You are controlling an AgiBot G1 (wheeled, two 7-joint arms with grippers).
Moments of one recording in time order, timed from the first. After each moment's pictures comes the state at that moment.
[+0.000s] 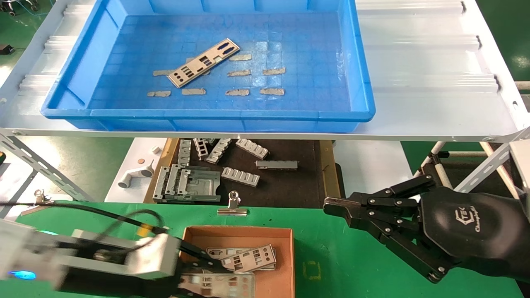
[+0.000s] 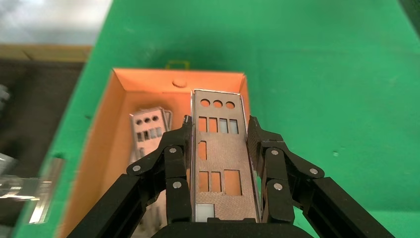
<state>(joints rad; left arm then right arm) -1.42 0.69 1.00 -1.07 0.96 1.34 0.07 1.10 -0.54 -0.44 1.23 -0.61 -1.41 0.10</state>
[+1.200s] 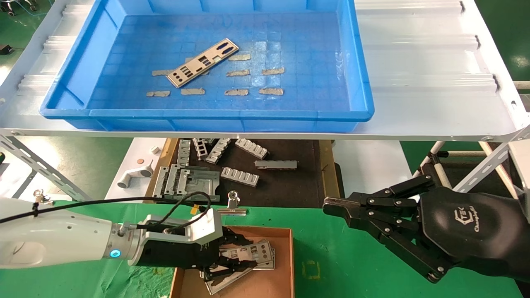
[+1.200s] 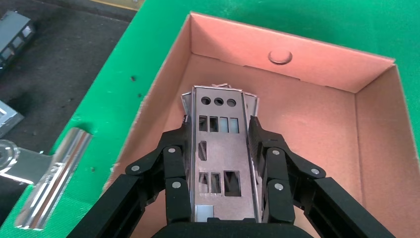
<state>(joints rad) -1.38 0.99 1.03 -0.61 1.01 1.21 0.19 1.10 -0.54 -0.44 1.23 -0.61 -1.41 0.10</state>
